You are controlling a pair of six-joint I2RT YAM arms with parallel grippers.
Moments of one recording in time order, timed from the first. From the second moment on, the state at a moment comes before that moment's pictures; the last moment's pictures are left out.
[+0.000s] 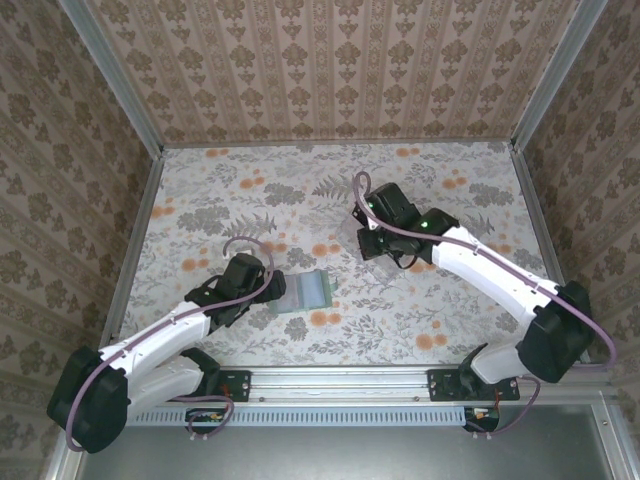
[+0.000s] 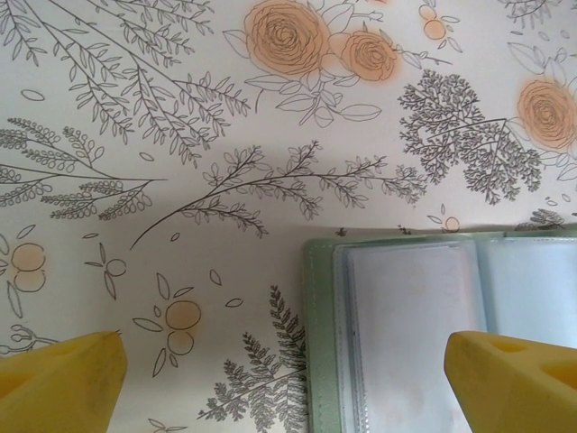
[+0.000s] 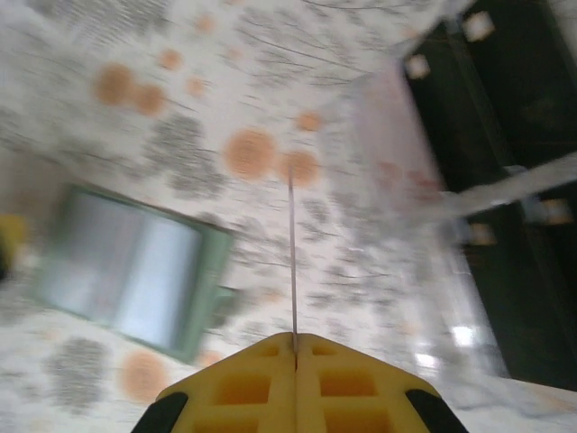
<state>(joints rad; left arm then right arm) -0.64 0.99 0.43 -0.34 -0.19 -0.67 0.64 1.41 1.17 -0.66 -0.04 0.34</state>
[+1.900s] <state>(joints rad) -0.71 1.17 0.44 -0.34 -0.24 -0.65 0.81 1.73 0.78 0.22 -0.30 0.84</state>
